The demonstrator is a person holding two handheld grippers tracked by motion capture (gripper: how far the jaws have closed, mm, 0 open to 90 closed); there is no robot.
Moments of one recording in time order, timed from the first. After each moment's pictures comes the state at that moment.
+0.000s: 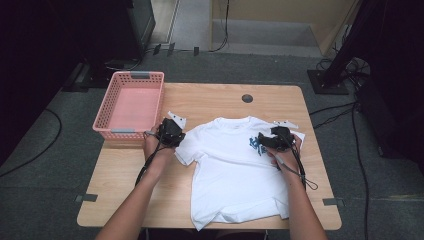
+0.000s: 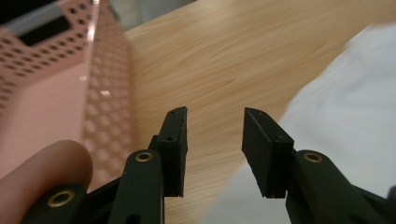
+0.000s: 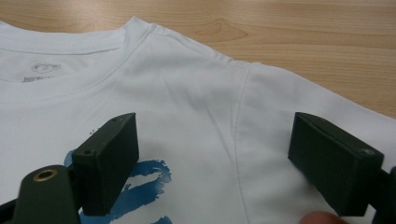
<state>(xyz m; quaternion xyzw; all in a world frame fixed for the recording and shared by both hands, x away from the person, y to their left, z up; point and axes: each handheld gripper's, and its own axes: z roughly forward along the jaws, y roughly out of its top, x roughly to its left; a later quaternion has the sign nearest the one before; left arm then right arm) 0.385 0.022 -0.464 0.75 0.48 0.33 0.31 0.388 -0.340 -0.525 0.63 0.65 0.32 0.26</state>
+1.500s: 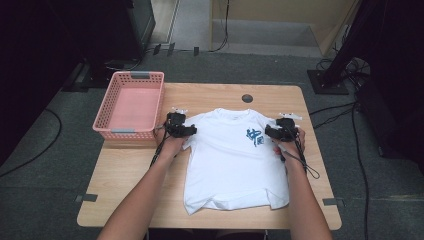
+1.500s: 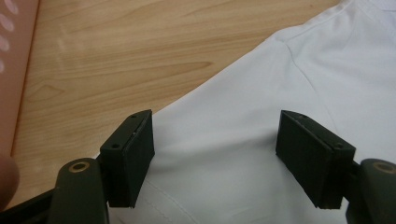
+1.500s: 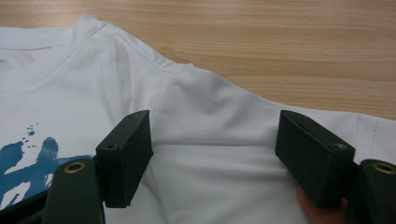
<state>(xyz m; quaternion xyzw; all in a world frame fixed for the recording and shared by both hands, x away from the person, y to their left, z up) 0.452 0.013 -0.512 0.74 0.56 0.23 0.30 0.420 -0.360 -0.523 0.66 0.63 0.30 0.28</state>
